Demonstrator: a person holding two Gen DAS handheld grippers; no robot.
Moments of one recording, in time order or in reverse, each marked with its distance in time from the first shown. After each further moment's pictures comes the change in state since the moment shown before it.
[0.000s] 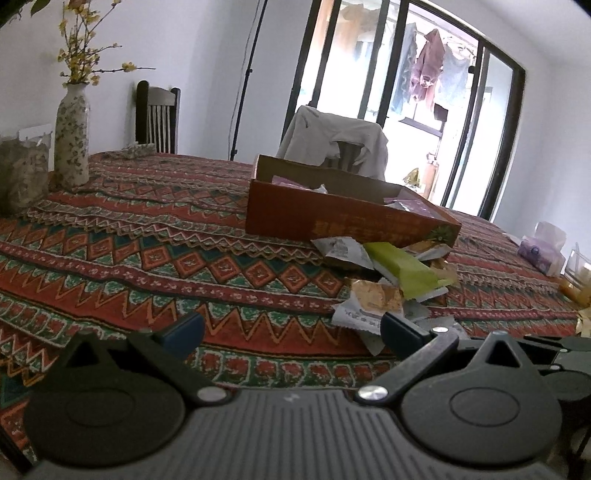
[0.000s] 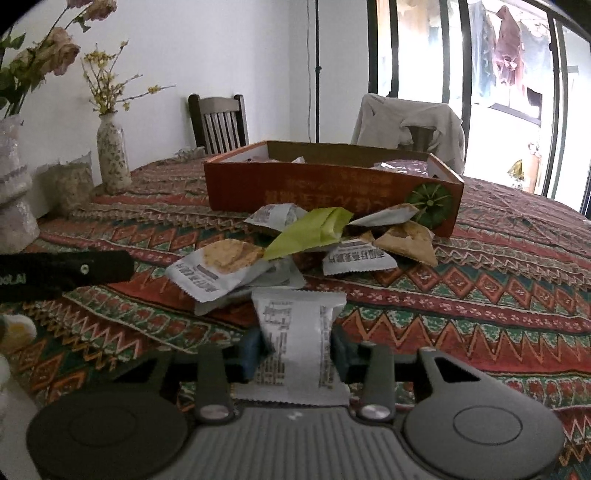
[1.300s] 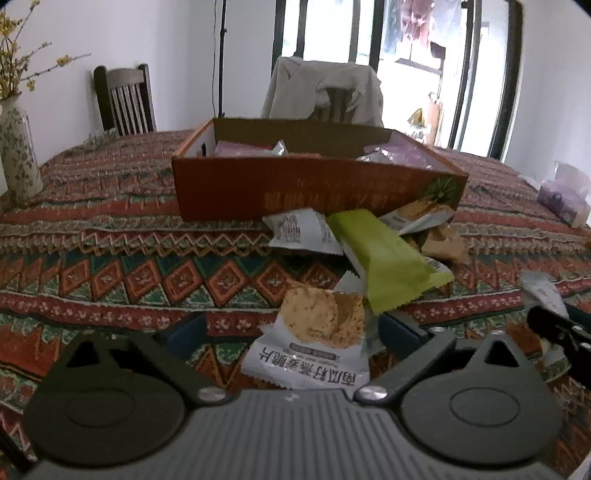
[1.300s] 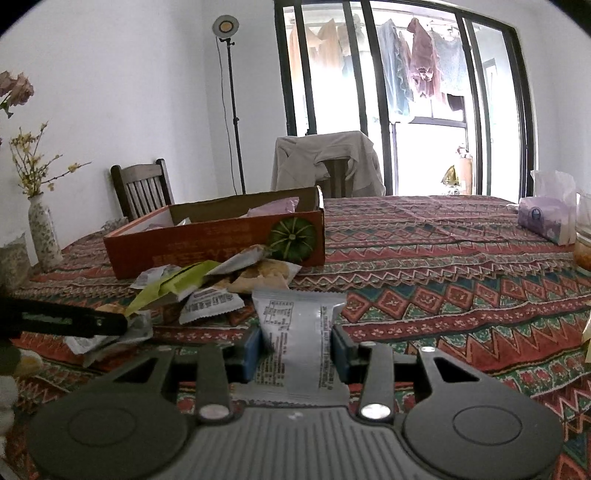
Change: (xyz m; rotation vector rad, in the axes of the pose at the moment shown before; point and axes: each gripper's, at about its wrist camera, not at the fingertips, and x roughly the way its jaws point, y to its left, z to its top) left arm 0.092 -0.070 0.021 0.116 0.176 0.068; right arm -0.022 -0.097 -0.014 0.180 -0.155 -0.148
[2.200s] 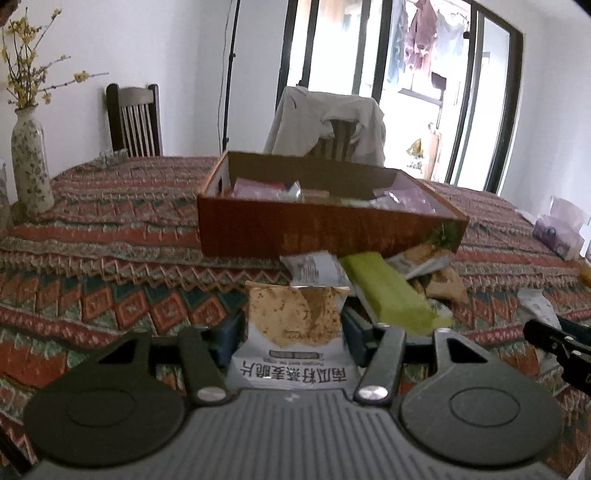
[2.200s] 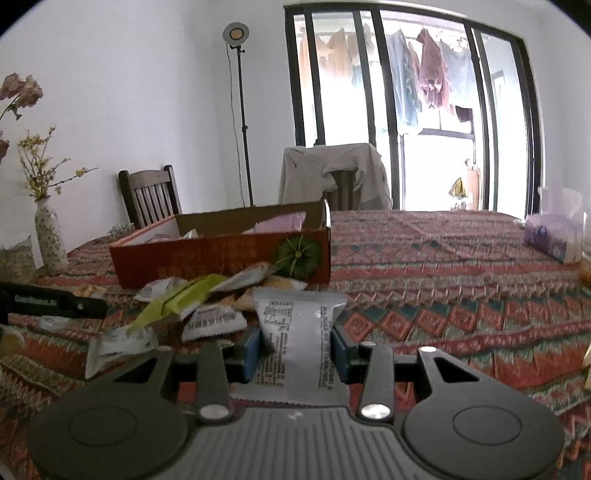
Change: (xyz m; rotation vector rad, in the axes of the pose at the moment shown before) left arm -0.024 0.024 0.015 -0.037 -0.110 -0.021; right arm 0.002 0.004 0.018 -0.041 -0.045 0.011
